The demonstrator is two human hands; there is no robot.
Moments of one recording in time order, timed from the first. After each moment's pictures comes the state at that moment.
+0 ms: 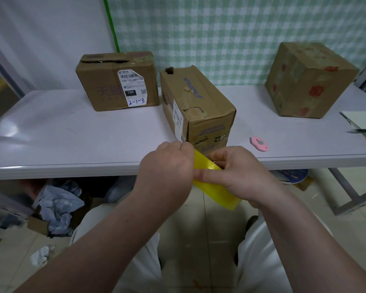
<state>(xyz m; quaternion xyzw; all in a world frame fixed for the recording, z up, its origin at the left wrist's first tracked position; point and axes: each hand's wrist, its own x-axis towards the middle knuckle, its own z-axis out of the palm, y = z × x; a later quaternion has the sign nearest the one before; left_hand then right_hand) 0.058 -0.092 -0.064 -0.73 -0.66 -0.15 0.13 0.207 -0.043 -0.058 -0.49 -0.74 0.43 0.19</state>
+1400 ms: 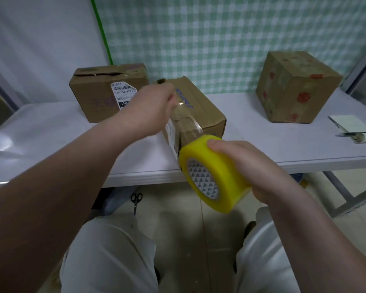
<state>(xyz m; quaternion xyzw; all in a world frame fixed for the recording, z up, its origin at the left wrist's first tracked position) 0.020 -0.004 0.011 -0.73 -0.64 -0.23 -0.01 0.222 -0.036 -0.026 -0.54 -0.62 0.52 0.24</state>
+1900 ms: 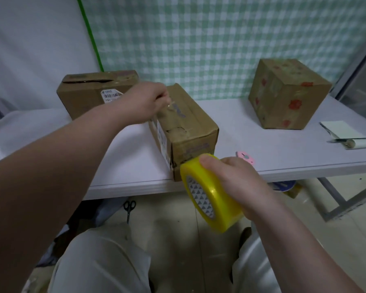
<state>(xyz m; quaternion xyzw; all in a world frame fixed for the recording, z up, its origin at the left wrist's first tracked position) -0.003 0.059 0.012 -0.75 -0.62 -0.21 -0.04 0.213 -0.037 -0.025 -0.61 -0.60 0.46 0.23</state>
